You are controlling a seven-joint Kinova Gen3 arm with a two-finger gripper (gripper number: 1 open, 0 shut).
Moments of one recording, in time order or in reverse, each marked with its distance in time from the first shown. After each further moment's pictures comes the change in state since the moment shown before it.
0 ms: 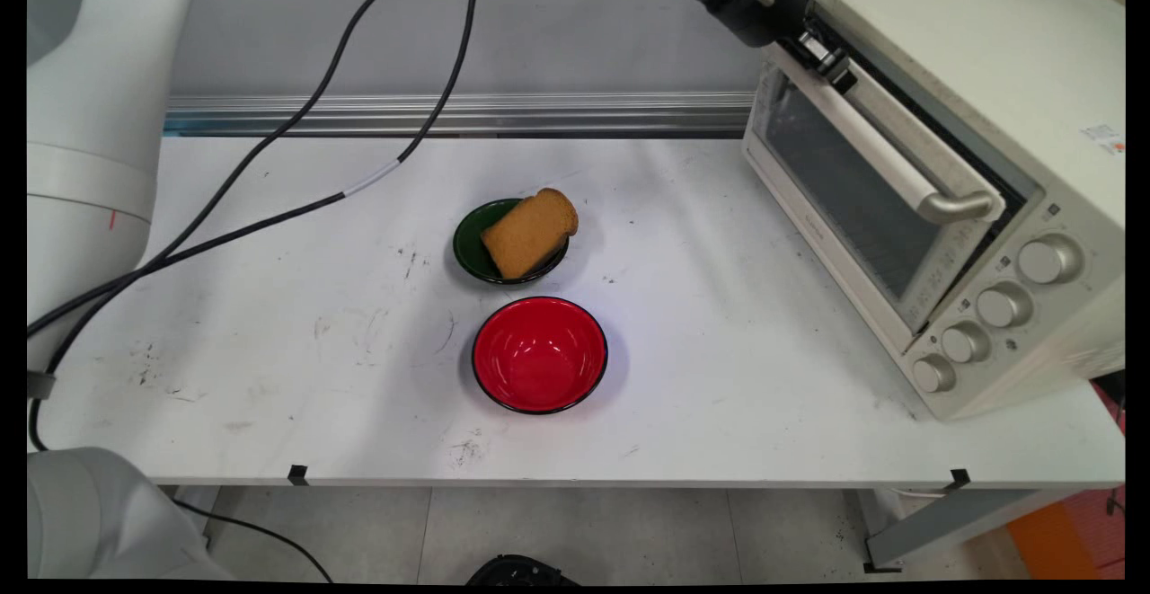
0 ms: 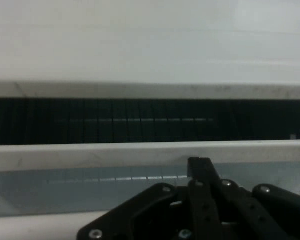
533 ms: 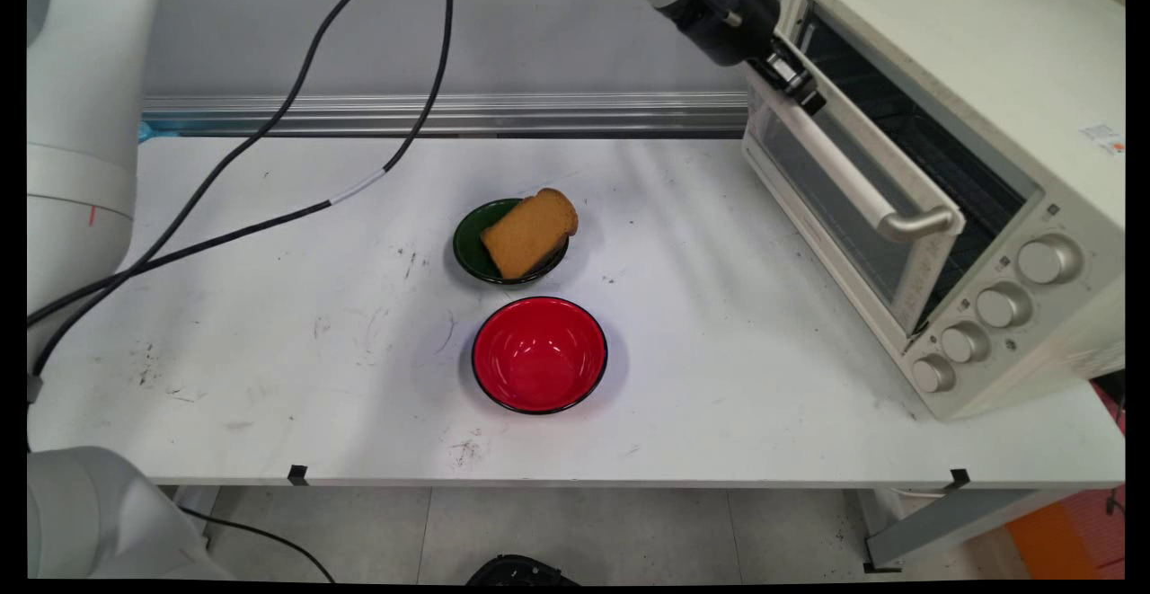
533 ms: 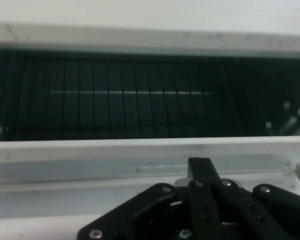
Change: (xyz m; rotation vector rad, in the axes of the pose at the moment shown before) arm -0.024 0.003 -0.012 -0.005 -0.043 -0.006
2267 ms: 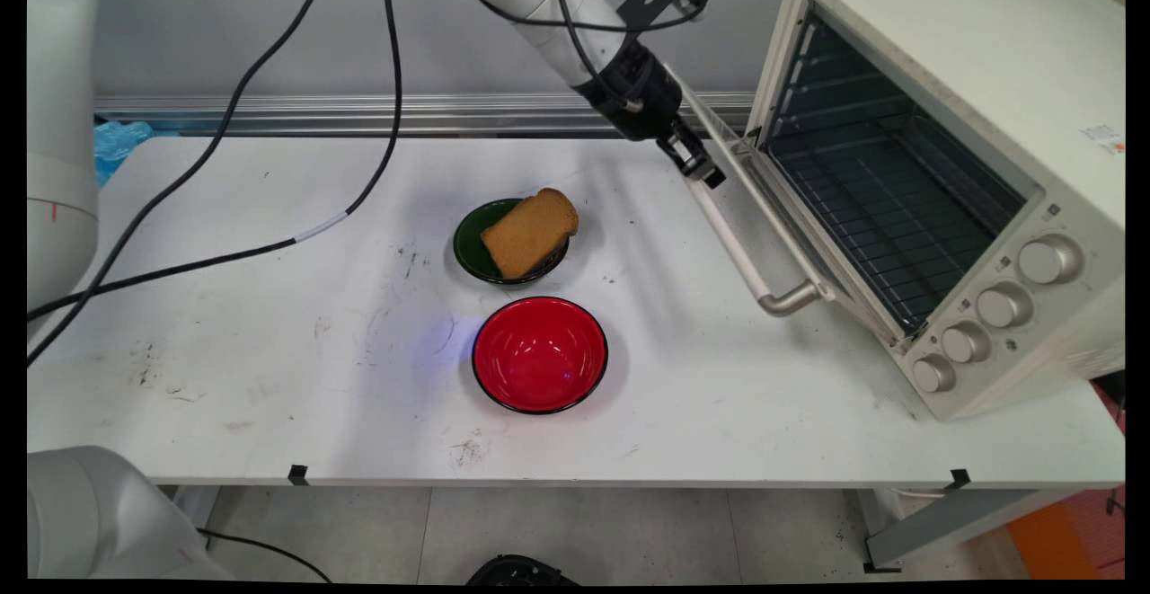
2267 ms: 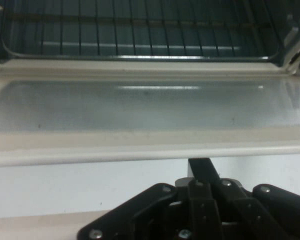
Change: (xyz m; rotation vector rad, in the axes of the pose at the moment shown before) arm -0.093 -0.011 -0.008 0.001 -0.114 -0.007
